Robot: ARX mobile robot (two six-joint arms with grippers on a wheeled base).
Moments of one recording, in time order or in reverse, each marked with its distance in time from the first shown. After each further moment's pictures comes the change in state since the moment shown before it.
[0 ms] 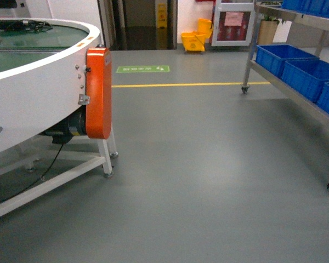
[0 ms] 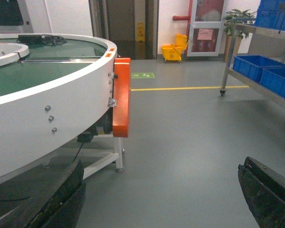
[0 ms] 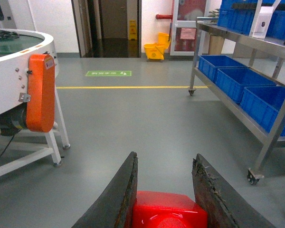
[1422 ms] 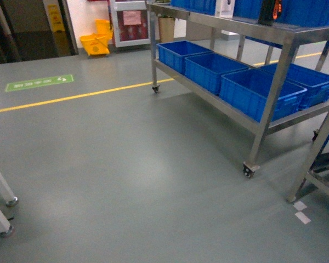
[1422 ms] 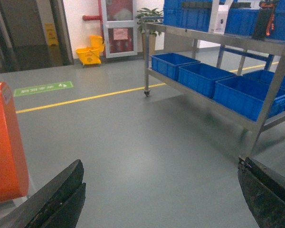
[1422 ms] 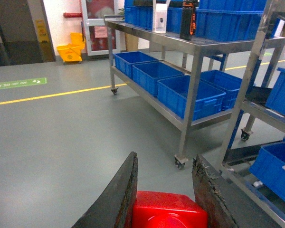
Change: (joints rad) left arm 0.001 0.000 0.000 -0.001 -0.002 0.000; right arm 0.000 0.000 0.000 0.001 -0.001 0.000
